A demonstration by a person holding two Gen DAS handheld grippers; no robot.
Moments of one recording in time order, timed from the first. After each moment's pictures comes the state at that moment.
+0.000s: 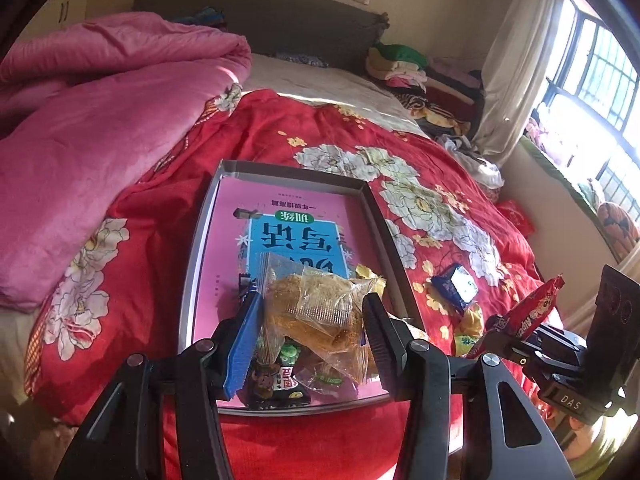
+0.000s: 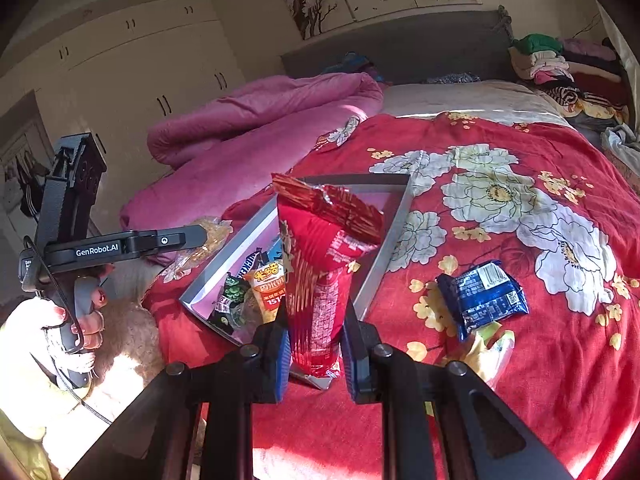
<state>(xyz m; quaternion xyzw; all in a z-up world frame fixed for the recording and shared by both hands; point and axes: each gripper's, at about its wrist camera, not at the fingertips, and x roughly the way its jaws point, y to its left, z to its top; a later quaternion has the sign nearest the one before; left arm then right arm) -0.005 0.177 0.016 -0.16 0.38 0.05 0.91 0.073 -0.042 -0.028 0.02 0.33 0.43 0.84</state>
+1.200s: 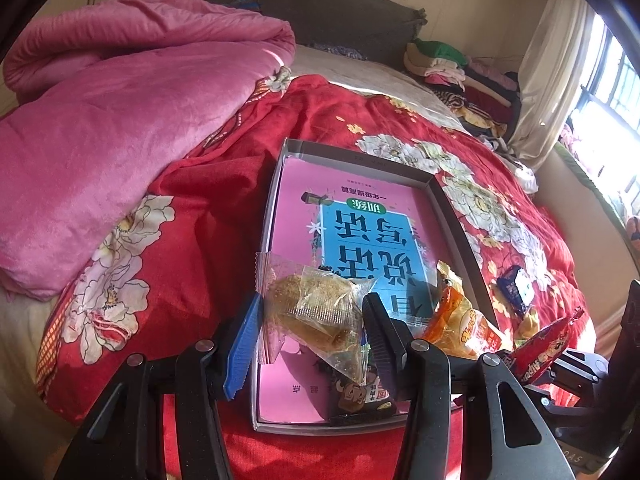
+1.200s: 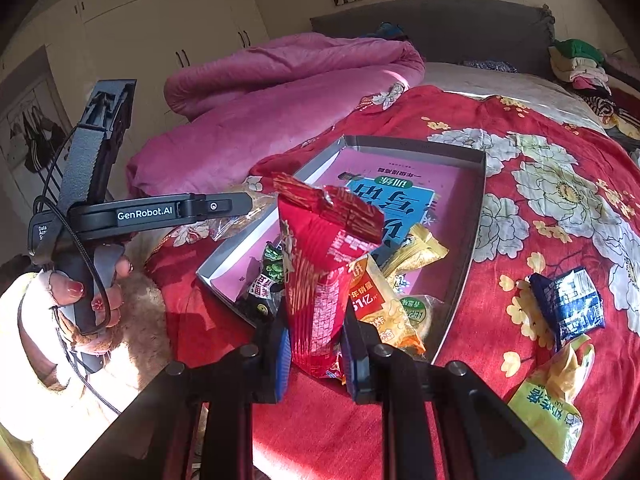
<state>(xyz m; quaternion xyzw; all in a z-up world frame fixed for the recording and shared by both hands) 0.001 0.226 -0.020 -0.17 0.40 0.10 0.90 0.058 0.042 -0.052 -0.05 0.36 0.45 0.82</state>
